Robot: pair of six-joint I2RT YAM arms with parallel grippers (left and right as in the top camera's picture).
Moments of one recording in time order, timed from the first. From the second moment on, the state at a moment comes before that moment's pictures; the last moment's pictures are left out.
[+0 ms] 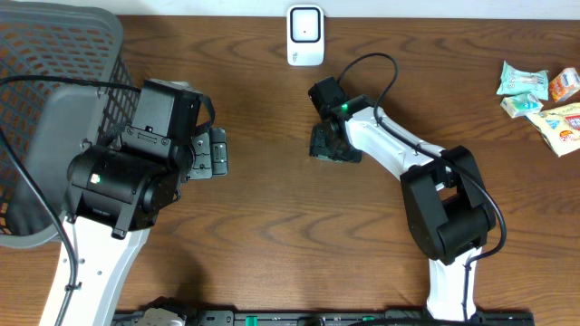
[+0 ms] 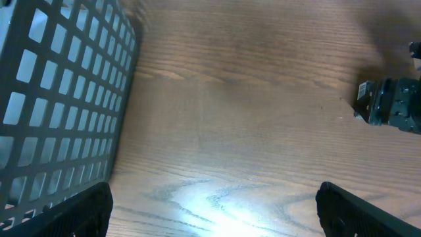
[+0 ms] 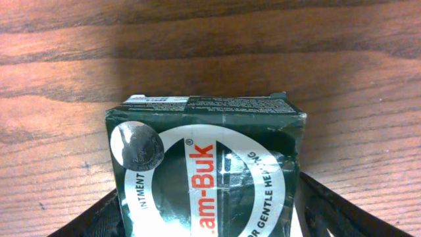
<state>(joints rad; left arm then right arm) -0.34 1.25 1.56 -1.34 -0.25 -0.32 0.49 2.11 1.48 -0.77 0.04 0.66</state>
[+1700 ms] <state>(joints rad) -0.34 1.25 1.56 -1.34 -0.25 -0.32 0.26 1.98 1.48 -0.55 -1.29 -0.09</state>
